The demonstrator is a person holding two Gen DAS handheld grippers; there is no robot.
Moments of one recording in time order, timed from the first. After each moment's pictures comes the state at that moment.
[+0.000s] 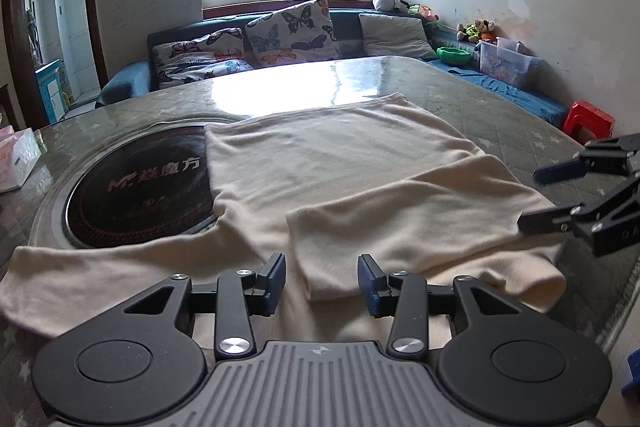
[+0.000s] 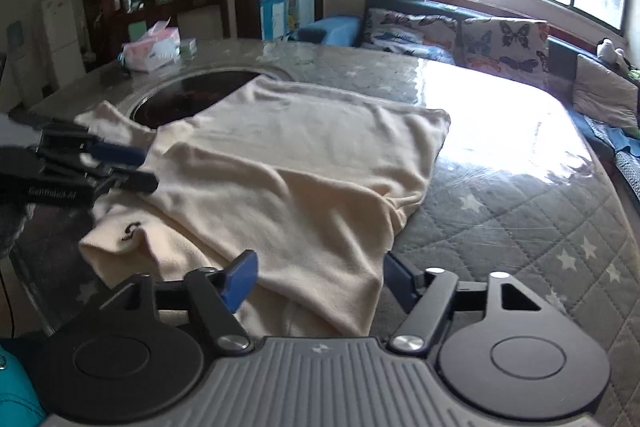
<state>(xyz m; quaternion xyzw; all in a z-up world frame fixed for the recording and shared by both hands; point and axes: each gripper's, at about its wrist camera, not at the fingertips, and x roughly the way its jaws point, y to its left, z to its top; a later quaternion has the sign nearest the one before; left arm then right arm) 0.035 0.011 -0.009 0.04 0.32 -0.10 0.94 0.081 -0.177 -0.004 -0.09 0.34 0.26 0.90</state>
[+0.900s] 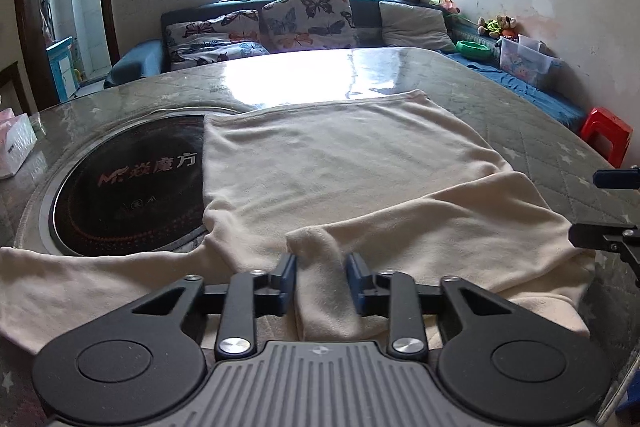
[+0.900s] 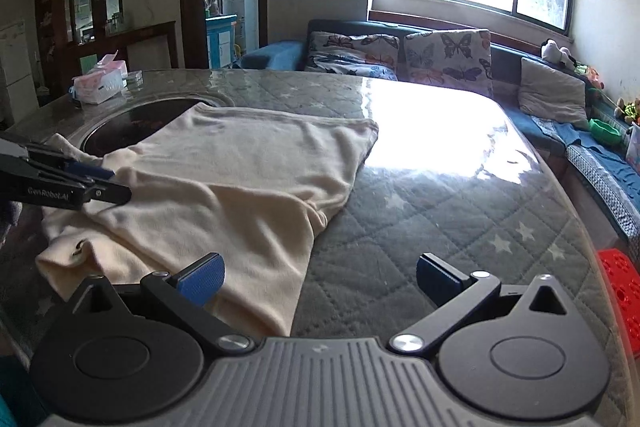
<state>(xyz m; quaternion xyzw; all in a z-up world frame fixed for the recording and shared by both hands) 0.075 0.002 -0.014 0.02 0.35 -0.07 0.93 0.078 -0.206 -0.005 -0.07 0.30 0.19 0.93</state>
